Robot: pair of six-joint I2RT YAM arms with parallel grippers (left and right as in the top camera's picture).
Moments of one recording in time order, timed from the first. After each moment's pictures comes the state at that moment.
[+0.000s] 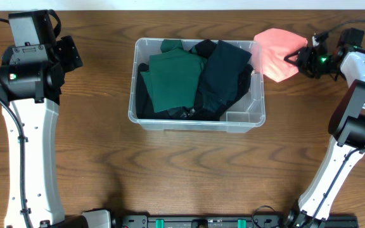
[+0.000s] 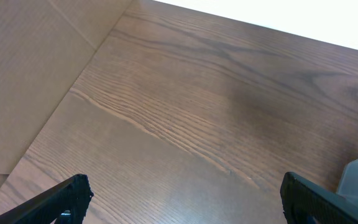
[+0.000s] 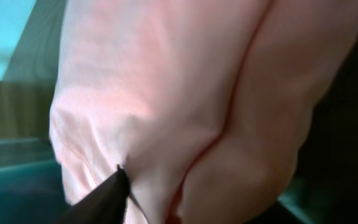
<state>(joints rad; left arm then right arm) 0.11 1.47 1.64 -0.96 -0.38 -0.15 -0.35 2.45 1.87 -0.71 -0.78 0.11</state>
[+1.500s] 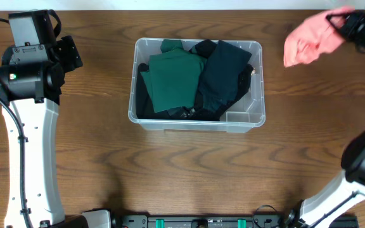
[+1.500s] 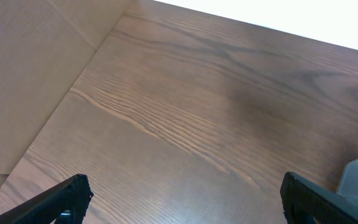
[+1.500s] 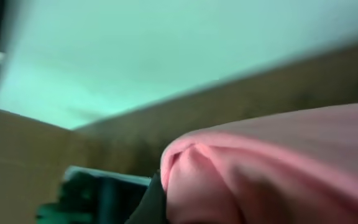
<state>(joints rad) 0.11 1.47 1.64 -0.96 -0.38 -0.15 -0.43 1.97 1.82 -0.51 -0.92 0.30</state>
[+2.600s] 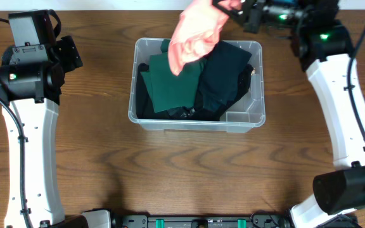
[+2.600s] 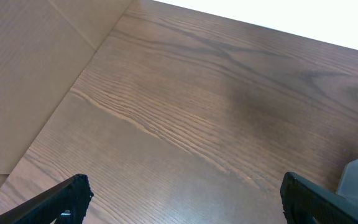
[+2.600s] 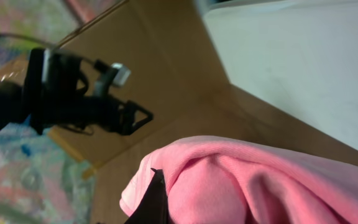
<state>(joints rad) 0.11 1.47 1.64 -0.96 -0.38 -0.15 0.19 1.76 1.82 -0.23 -1.11 0.36</state>
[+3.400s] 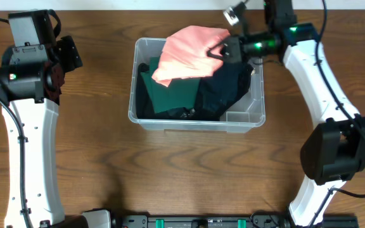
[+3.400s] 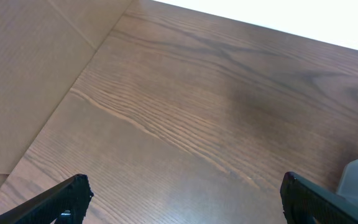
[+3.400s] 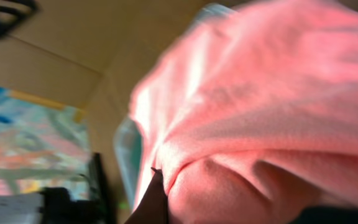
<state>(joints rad) 0.11 1.47 1.64 -0.96 -0.38 -0.15 0.15 1.99 1.81 -0.89 -1.01 -0.08</state>
